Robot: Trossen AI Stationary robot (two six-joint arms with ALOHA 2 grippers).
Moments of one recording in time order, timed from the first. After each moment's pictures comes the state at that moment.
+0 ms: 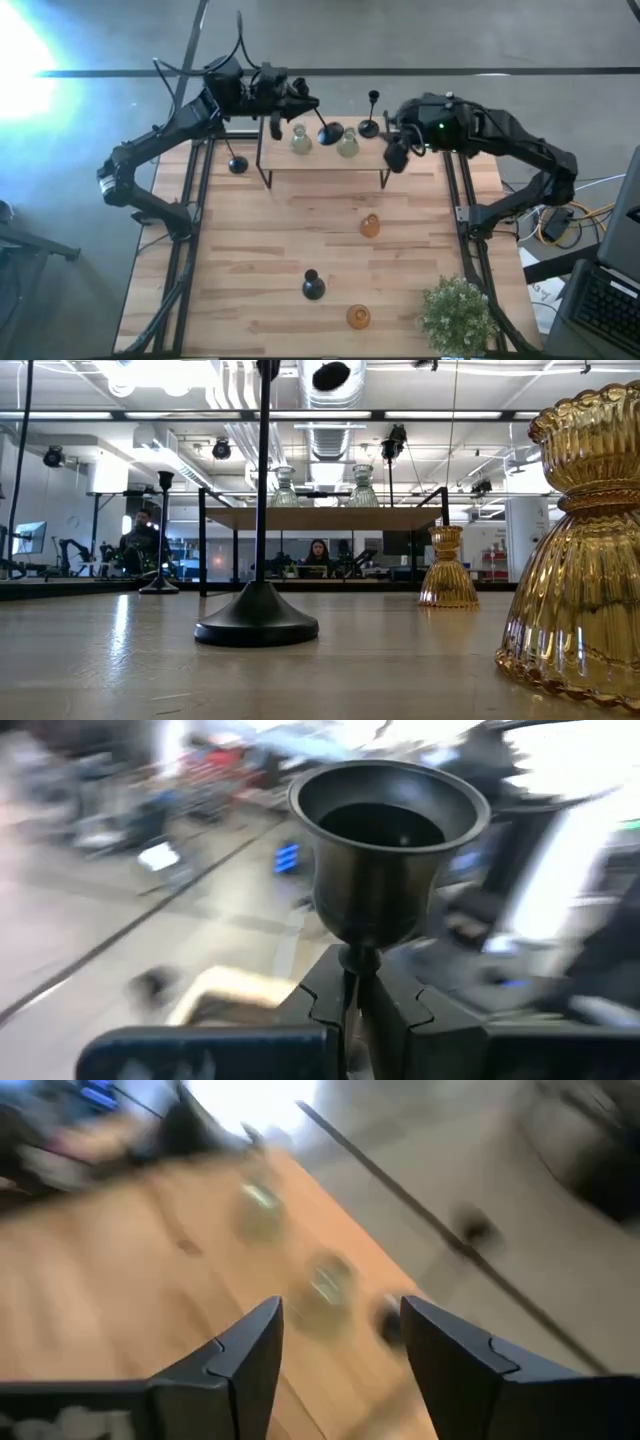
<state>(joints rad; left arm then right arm) 0.56 1.38 1.53 -0.08 0.51 -0.19 -0.19 1.34 1.76 -1.07 0.41 0.20</state>
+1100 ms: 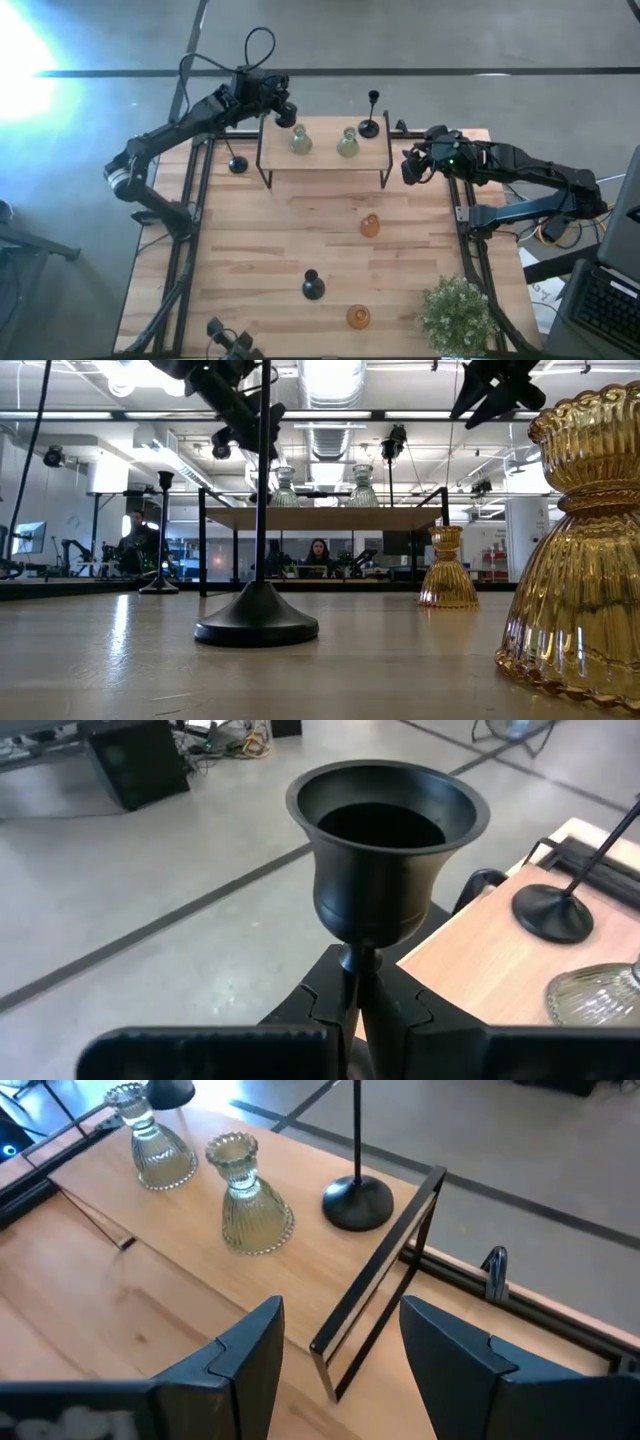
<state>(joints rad) 0.70 1.45 1.39 -0.35 -0.17 -0.09 -0.19 0.98 1.12 -0.88 0.55 0.60</state>
